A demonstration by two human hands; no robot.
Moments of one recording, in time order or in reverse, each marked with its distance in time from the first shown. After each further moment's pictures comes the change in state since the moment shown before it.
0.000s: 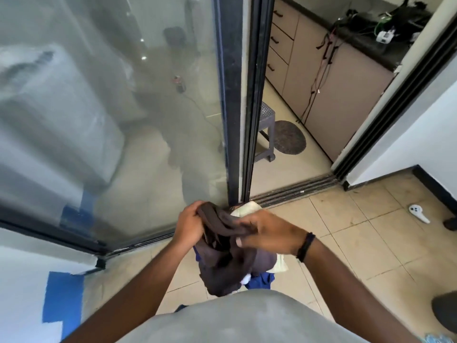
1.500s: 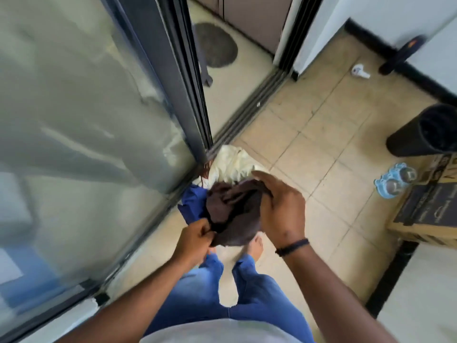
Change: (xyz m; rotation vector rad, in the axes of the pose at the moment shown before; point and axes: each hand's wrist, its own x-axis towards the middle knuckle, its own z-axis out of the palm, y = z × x) left_hand 0.088 -0.129 0.004 0.457 -0.753 -0.111; right_hand 0.104 0.082 0.075 -0.183 1.287 0.583
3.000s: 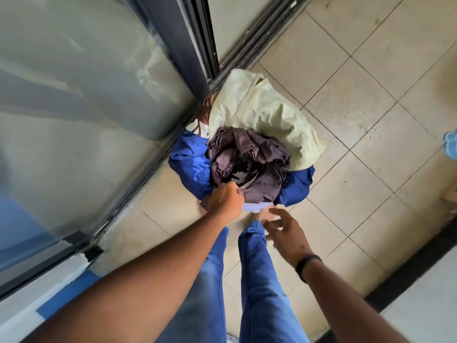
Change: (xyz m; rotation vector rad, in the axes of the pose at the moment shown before) left_hand 0.183 -0.097 0.158 0.337 -0.091 -0.249; right_hand -0.060 0.237 0.193 0.226 -0.615 0.843
